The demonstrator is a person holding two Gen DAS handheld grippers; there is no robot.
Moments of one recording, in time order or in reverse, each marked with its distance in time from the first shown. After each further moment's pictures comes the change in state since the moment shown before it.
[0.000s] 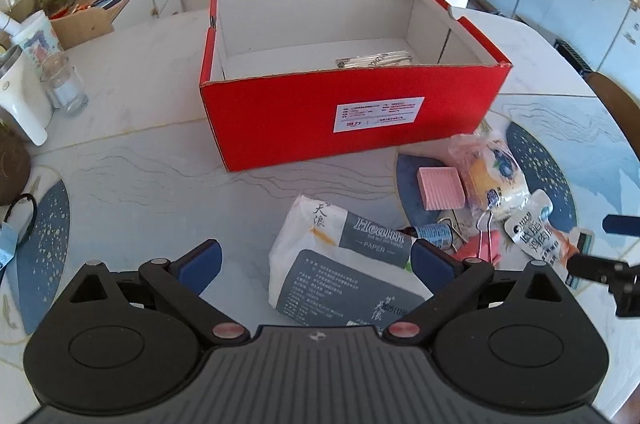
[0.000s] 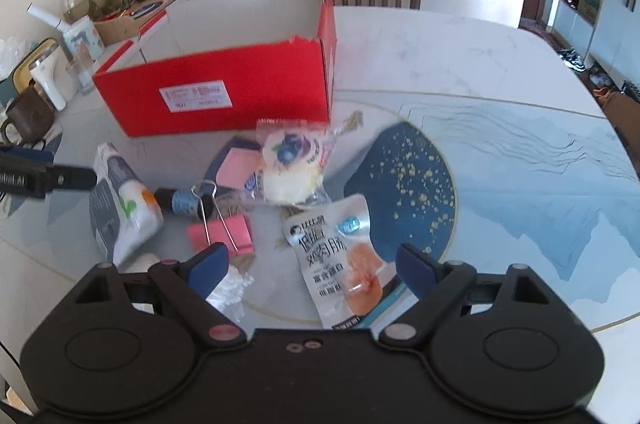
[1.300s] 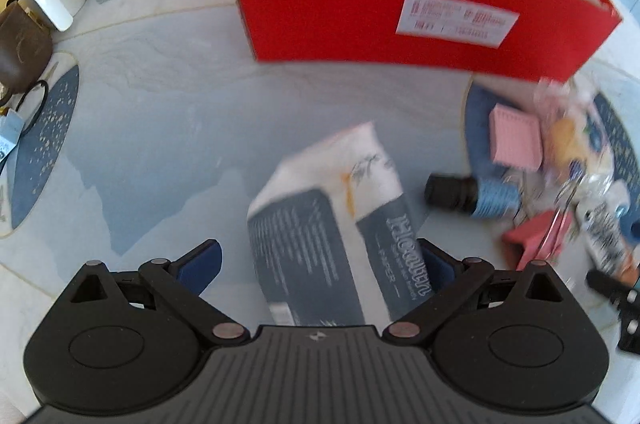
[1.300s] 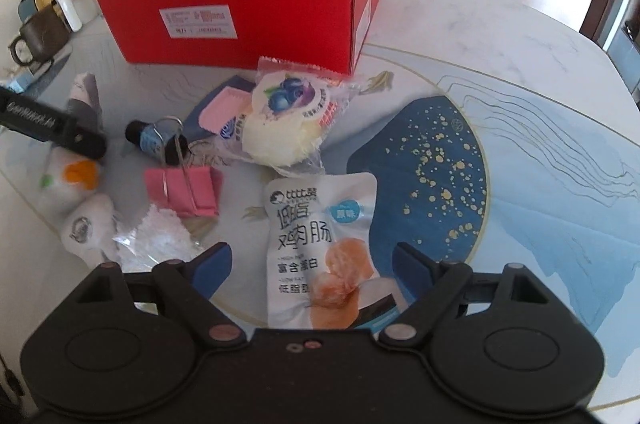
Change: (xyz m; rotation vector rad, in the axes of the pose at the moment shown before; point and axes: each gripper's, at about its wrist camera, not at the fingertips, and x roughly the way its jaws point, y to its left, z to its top) left arm 0.059 -0.008 -0.021 -0.219 0.266 0.173; right arm 0.058 -0.016 0.001 -0.209 0.120 0.061
